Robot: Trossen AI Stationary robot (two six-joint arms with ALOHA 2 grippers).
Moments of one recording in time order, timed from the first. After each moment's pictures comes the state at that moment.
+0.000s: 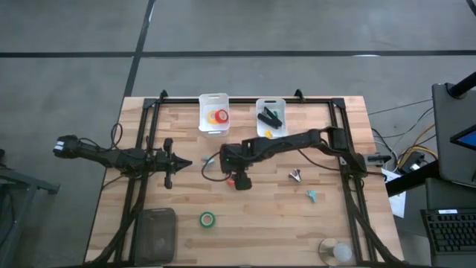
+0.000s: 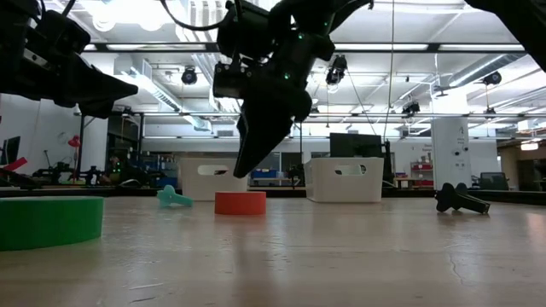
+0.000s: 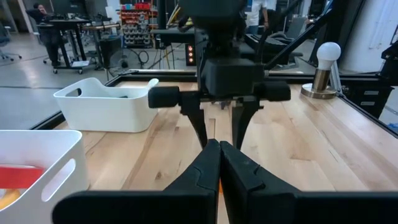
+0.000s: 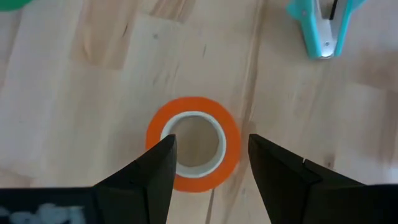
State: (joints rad) left arm -0.23 0.26 0.01 0.11 -0.31 -0.03; right arm -0.01 2.16 1.68 -0.63 -0.11 -0.18
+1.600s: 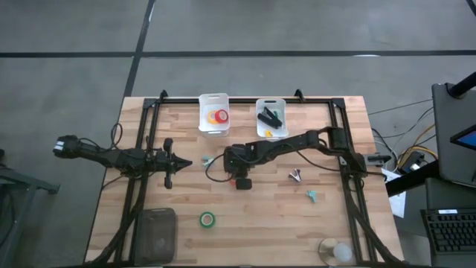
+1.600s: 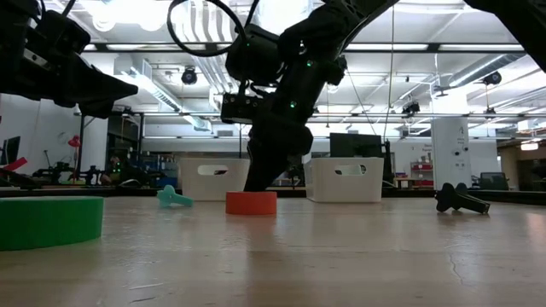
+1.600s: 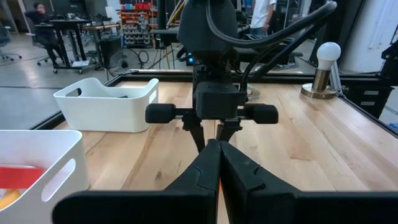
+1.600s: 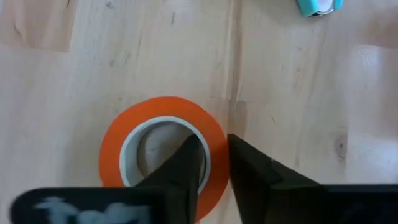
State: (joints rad) left arm -0.23 0.26 0.01 0.11 -0.31 -0.03; right arm -0.02 2.16 1.53 -0.46 -0.04 -0.11
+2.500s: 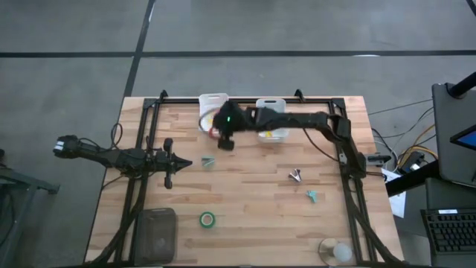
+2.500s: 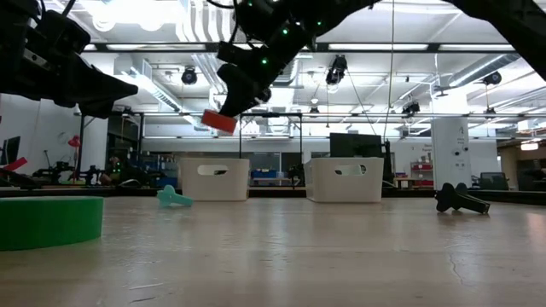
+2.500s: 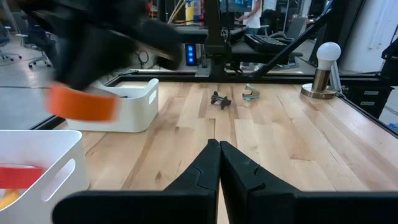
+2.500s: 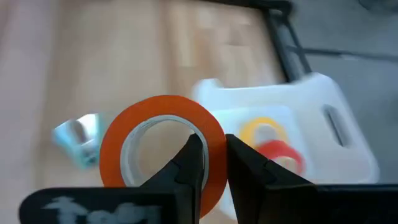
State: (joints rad) left arm -0.23 0.26 0.01 0.11 -0.31 -0.03; right arm -0.21 2.12 1.82 -0.43 0.14 -0.18
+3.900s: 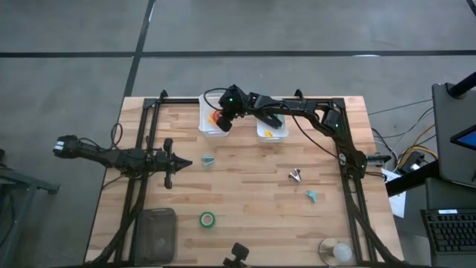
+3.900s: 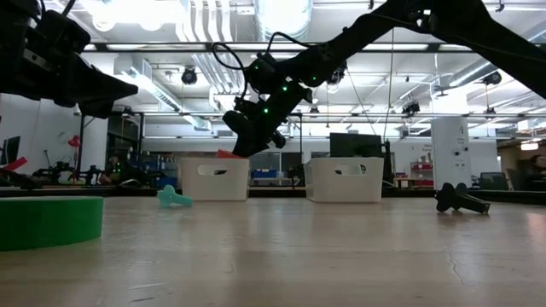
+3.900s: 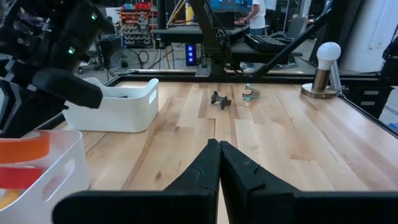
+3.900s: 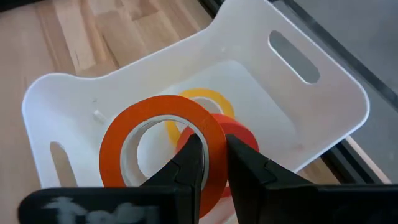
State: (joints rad) left arm -0.23 0.26 0.01 0.11 -0.31 -0.03; right arm -0.42 2.27 1.83 -0.30 0.02 0.08
